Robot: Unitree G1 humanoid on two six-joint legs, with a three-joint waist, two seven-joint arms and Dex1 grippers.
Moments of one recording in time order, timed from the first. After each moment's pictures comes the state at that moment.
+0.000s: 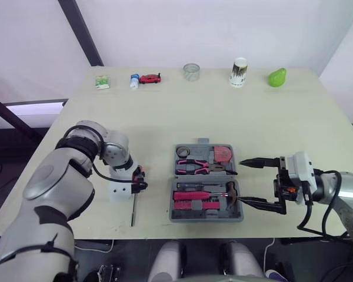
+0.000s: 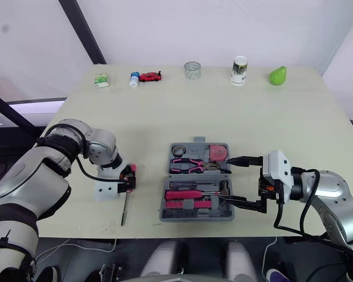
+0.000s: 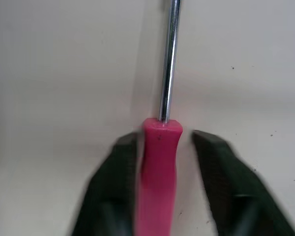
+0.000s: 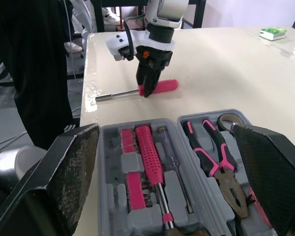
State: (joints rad) left arm -1.16 0.75 -0.90 1.12 1.02 -1.50 -0.83; right arm -0.07 -0.74 -0.04 -0.47 0.58 0.30 1.13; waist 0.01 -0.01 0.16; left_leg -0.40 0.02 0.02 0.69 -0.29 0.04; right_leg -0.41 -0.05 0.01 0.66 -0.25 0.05
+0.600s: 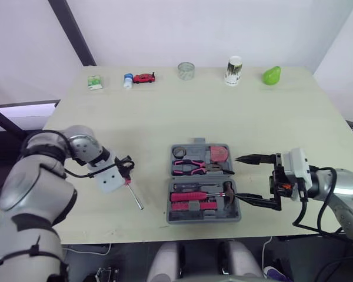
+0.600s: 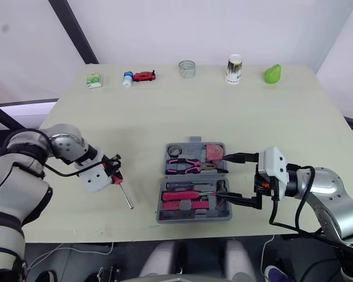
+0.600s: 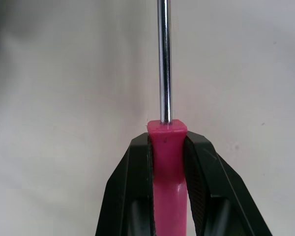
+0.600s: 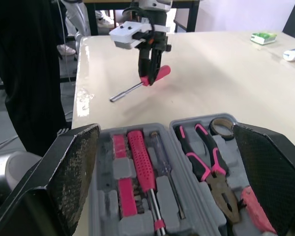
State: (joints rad) left arm -1.00 0.93 -0.67 1.18 0.41 -1.32 -1.23; right arm -0.11 -0.72 -0.01 -0.47 0.57 0.30 1.10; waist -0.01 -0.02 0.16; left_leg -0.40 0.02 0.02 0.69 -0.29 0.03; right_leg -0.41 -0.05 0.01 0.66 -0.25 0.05
